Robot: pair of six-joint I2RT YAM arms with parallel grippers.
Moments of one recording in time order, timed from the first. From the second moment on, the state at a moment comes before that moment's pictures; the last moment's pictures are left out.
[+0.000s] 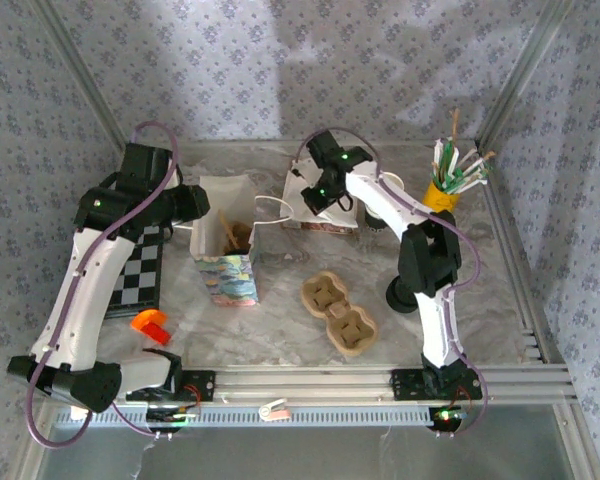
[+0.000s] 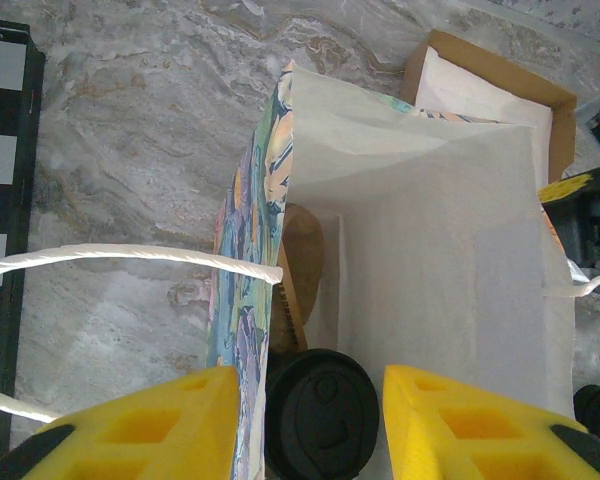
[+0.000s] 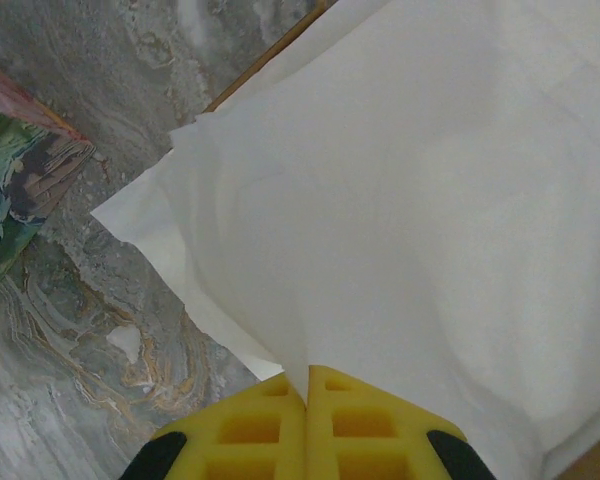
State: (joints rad) left arm -0.29 1.24 1.58 -1.19 0.01 -0.49; right arm 0.53 2.11 1.96 -0.98 -0.13 -0.17
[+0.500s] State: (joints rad) left arm -0.29 1.21 1.61 -1.21 0.01 -0.48; right arm 0.52 2.03 1.95 -0.97 -0.21 -0.08
